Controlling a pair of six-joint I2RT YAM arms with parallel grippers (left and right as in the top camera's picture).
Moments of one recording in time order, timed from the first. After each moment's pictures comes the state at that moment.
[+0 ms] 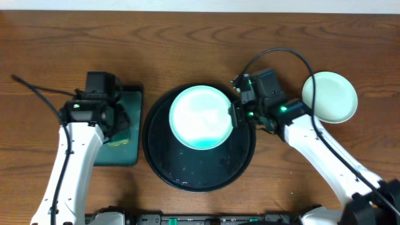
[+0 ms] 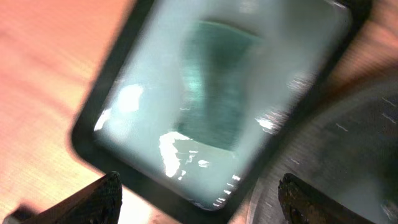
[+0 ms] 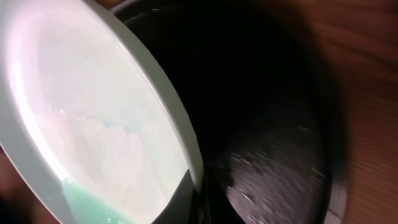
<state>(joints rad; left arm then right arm) 0.01 1.33 1.07 -1.08 -0.24 -0.53 0.44 1.49 1.03 -0.56 -0.28 0.25</state>
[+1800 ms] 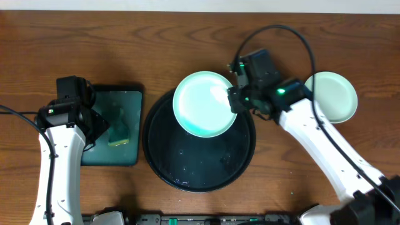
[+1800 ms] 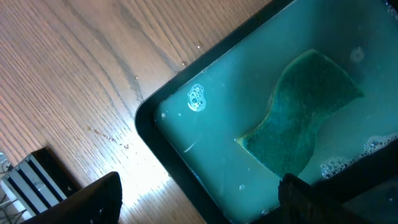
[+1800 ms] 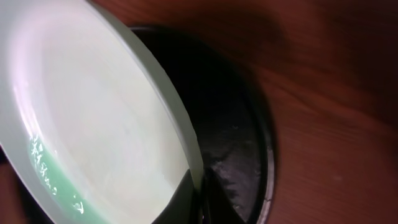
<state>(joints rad) 0.20 1.31 1.07 -1.14 -0.26 -0.67 0.51 1.59 1.36 -0.85 -0.03 0.20</state>
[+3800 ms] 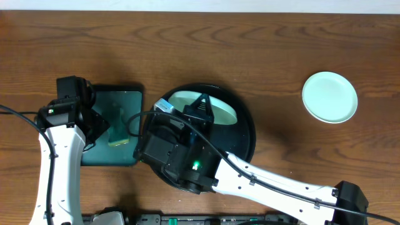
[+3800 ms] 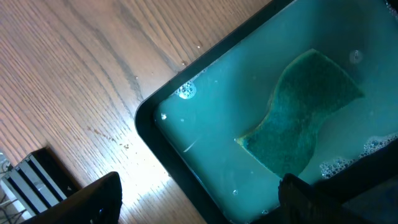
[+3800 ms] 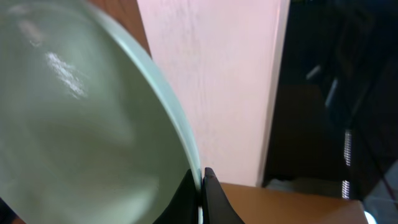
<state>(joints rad) 0.20 1.31 1.07 -1.14 -0.26 -0.67 1.22 1.69 1.49 -0.90 1.30 -0.39</state>
